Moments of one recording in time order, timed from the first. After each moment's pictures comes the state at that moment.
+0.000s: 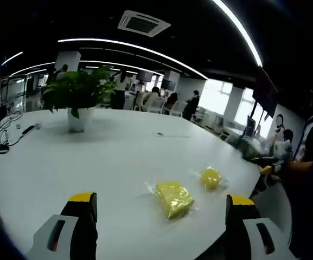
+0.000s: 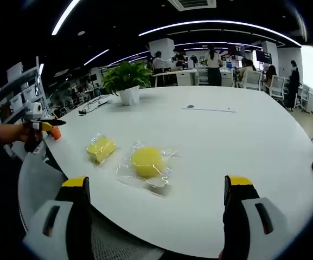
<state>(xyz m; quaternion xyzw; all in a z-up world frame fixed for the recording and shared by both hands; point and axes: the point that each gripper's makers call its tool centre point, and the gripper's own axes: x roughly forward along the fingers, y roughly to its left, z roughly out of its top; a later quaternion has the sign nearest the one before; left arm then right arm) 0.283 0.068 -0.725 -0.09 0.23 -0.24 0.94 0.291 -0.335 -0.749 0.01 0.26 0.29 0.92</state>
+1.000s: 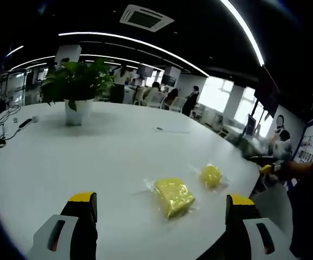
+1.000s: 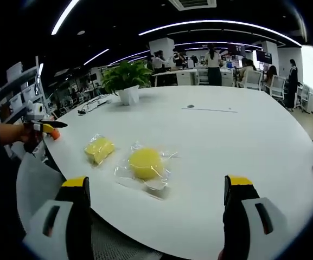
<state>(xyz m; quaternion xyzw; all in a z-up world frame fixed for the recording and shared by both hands) 0.289 0.064 -0.737 -0.10 0.25 -0.24 0.93 0.299 -0.334 -0.753 0.01 0.26 0.29 0.92</state>
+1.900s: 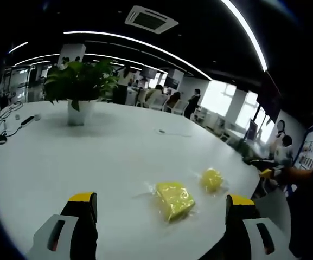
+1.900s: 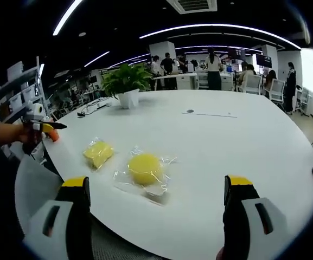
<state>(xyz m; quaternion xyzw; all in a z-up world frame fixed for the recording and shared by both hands) 0.293 0.066 -0.734 -0.10 0.25 -0.23 0.94 0.304 -0.332 -0.747 0.01 0.25 0.29 0.93</state>
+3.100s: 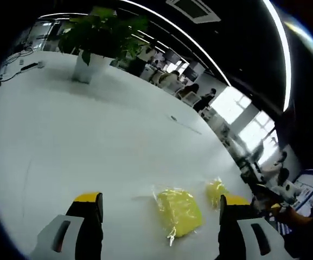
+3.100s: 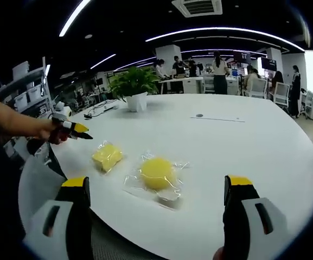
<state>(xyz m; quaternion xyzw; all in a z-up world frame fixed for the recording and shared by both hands) 0.369 0.049 -0.798 -0.24 0.34 -0.21 0.88 0.296 -0.307 -0.740 0.01 0.23 0.31 0.92</state>
